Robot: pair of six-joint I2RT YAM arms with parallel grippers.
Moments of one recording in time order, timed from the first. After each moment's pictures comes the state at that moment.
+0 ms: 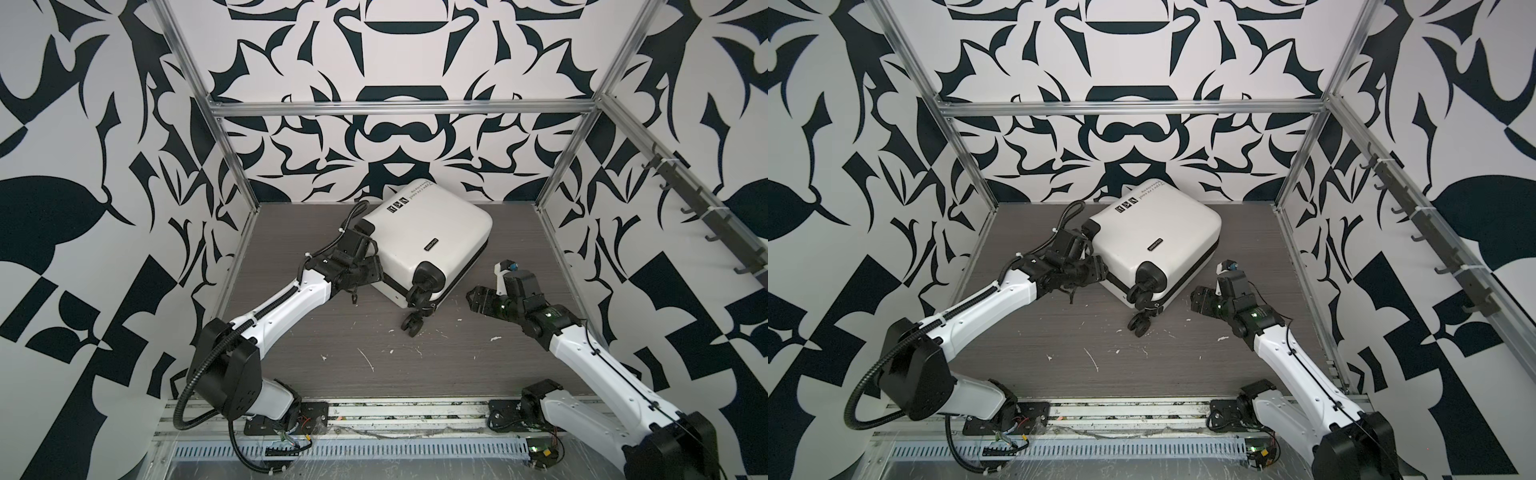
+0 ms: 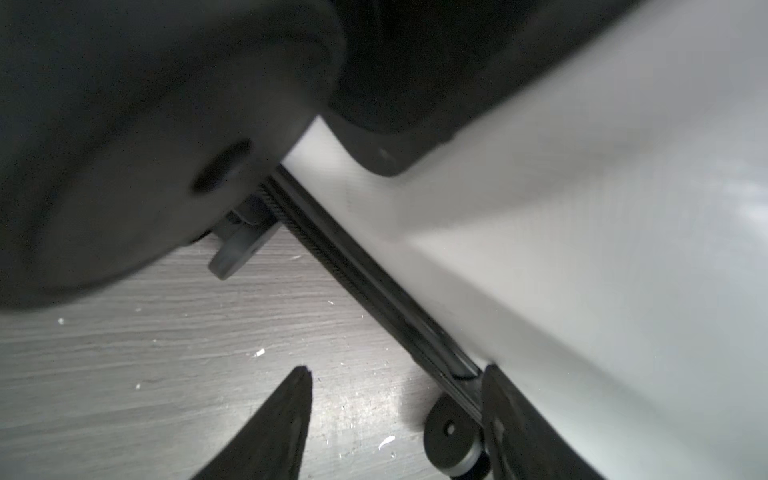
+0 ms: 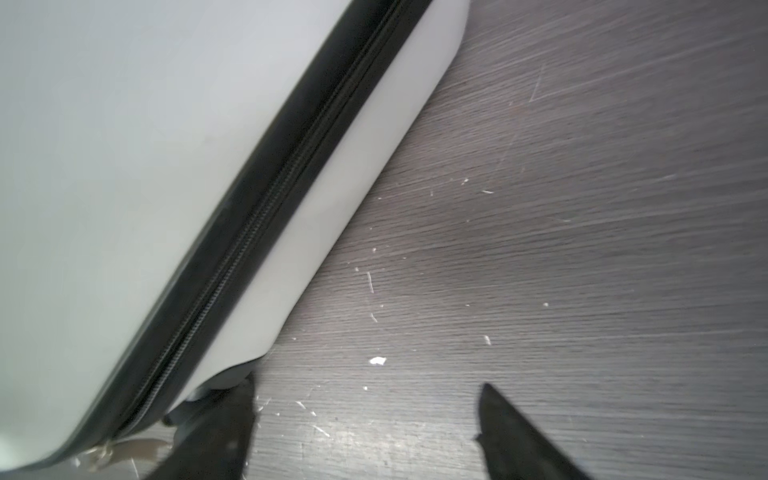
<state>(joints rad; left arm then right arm) -0.58 1.48 1.15 -0.55 0.01 -0.68 0.31 0.95 0.63 -0.50 -0.09 0.54</state>
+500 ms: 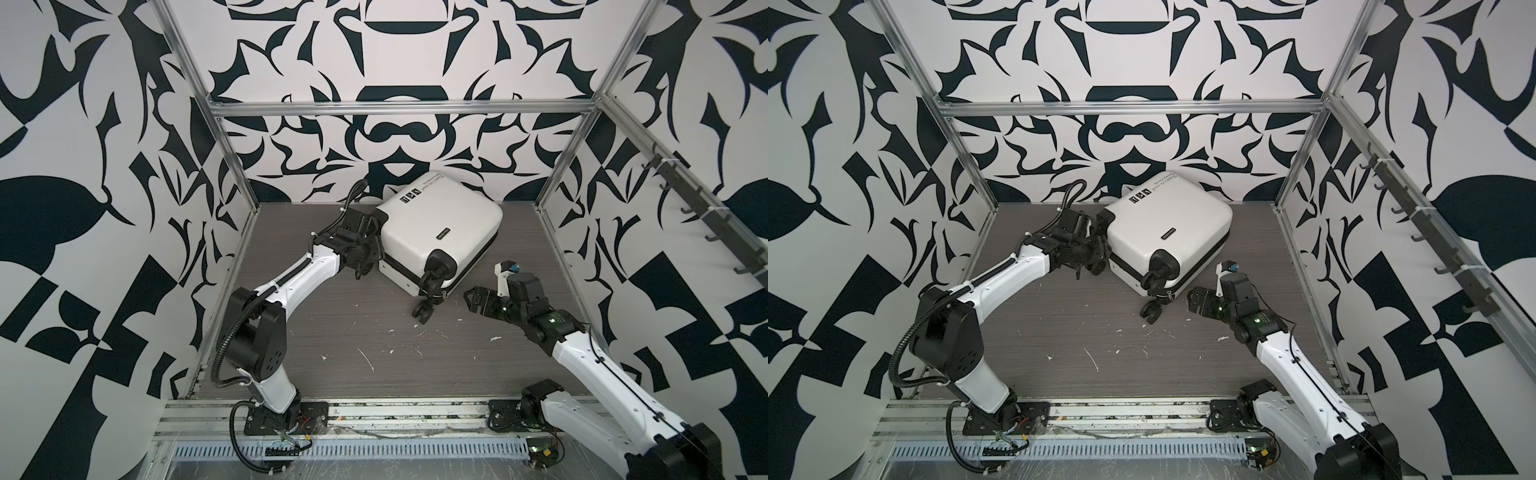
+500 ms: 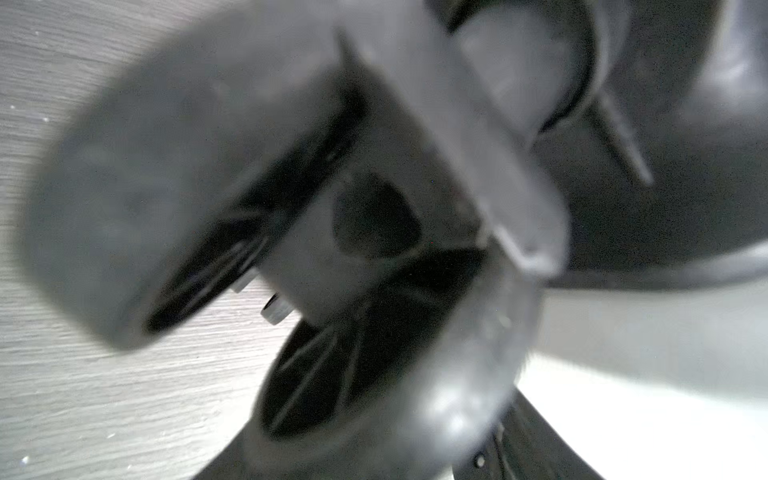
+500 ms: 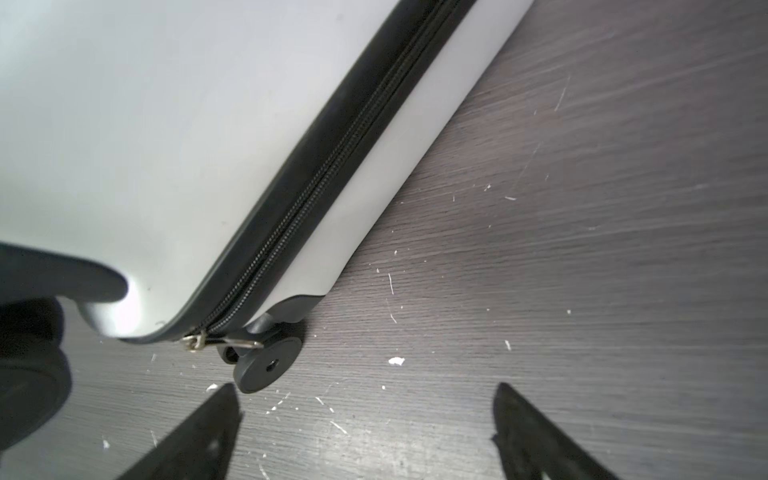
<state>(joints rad) -0.51 1.68 1.34 -0.53 0.06 -0.61 0.31 0.90 0.60 -0.47 -0.12 0.56</state>
